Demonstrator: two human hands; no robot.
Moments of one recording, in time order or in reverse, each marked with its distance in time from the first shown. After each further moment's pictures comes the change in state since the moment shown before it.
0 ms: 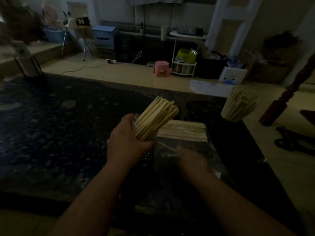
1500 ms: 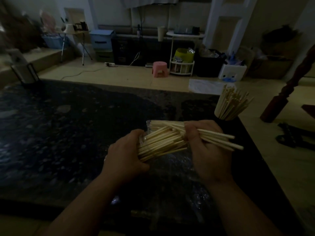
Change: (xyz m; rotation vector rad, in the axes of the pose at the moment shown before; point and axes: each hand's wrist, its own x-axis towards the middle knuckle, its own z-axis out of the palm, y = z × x) left_hand -0.014 0.004 0.016 0.294 -0.235 0.194; right_hand -0.062 0.006 -0.085 0.919 0.958 -0.275
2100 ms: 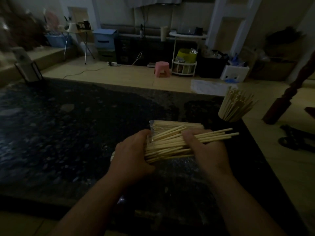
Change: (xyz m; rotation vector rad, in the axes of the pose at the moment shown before) left_hand -0.002 0.004 -0.003 -0.025 -0.011 0.065; right_hand -0.001 0.007 0.012 0.266 -0.054 0.580
